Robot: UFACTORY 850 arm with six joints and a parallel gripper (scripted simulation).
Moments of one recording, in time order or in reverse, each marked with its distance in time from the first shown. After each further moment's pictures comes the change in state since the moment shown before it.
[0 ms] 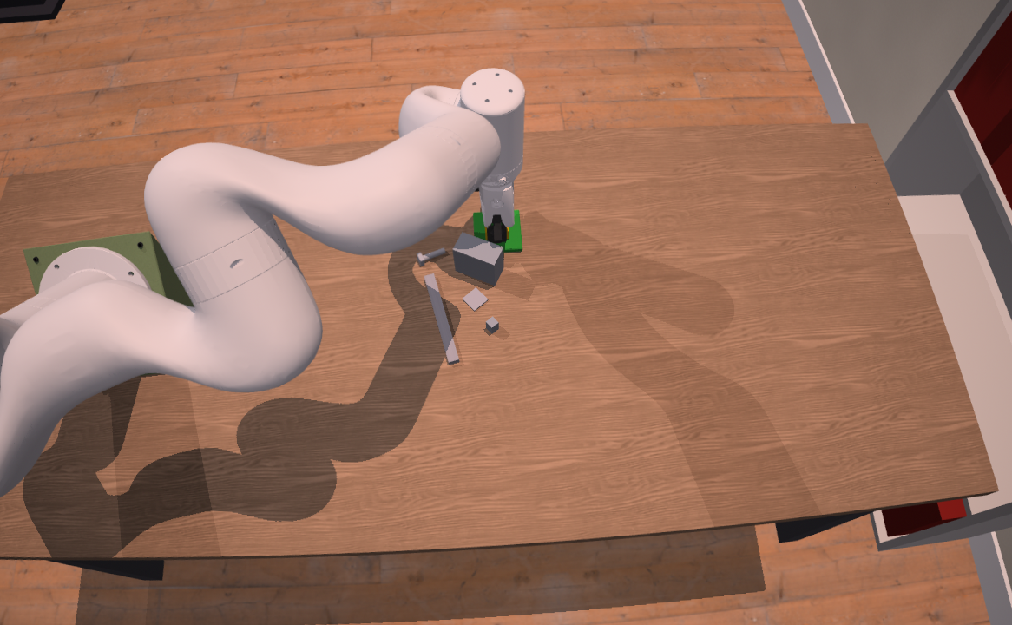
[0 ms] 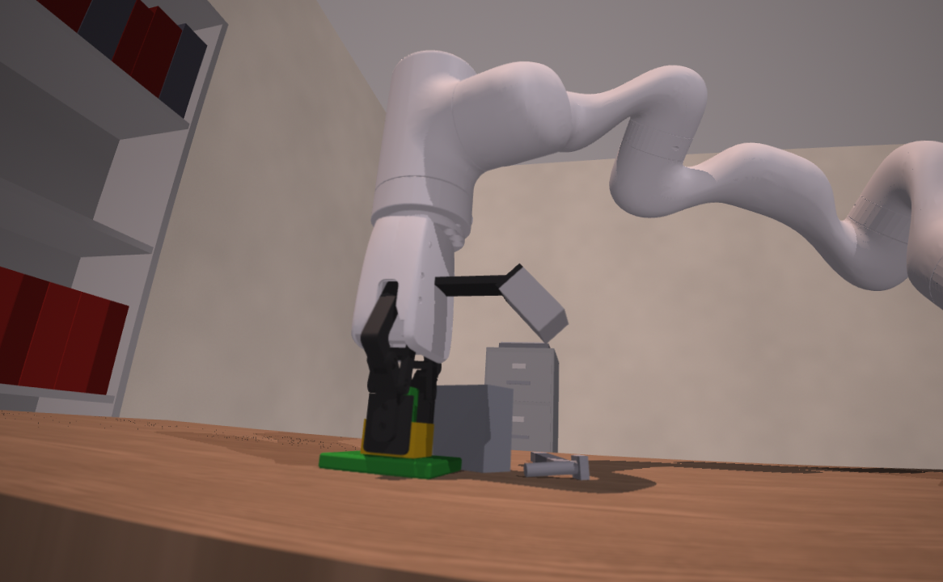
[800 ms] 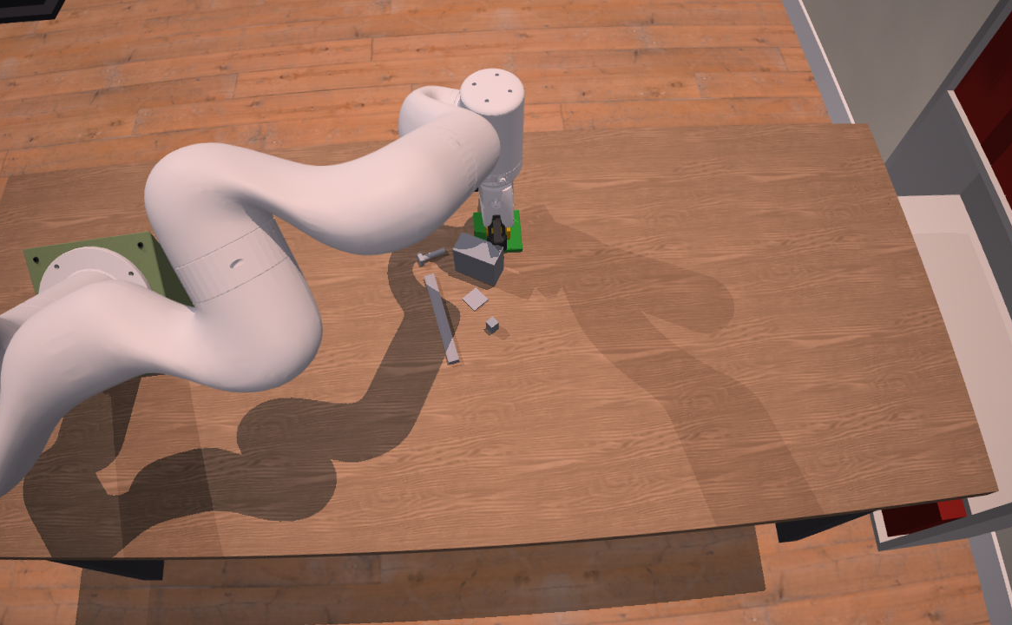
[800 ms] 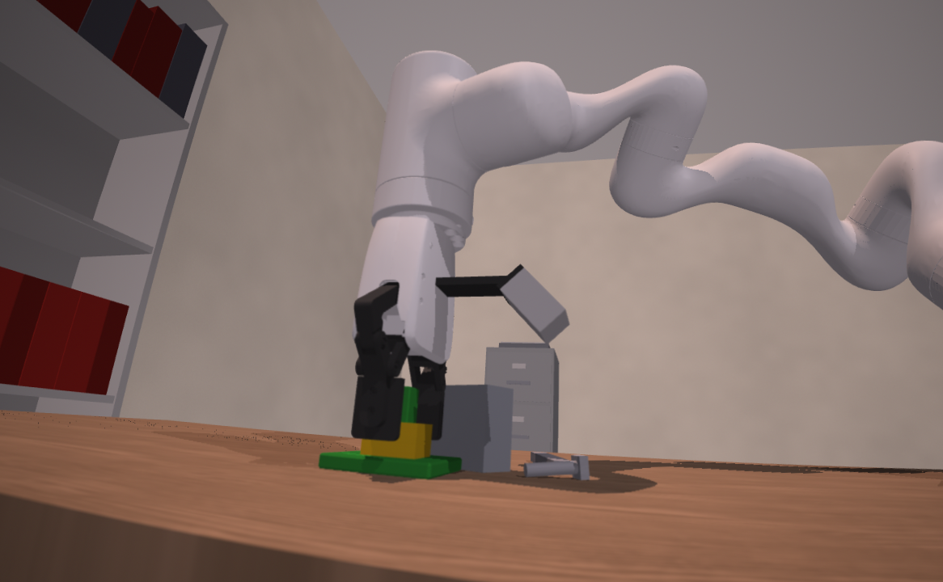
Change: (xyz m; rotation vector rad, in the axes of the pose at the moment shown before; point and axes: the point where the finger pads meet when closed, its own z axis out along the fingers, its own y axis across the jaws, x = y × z) arm 0.001 0.000 0.001 0.001 0.002 -0.001
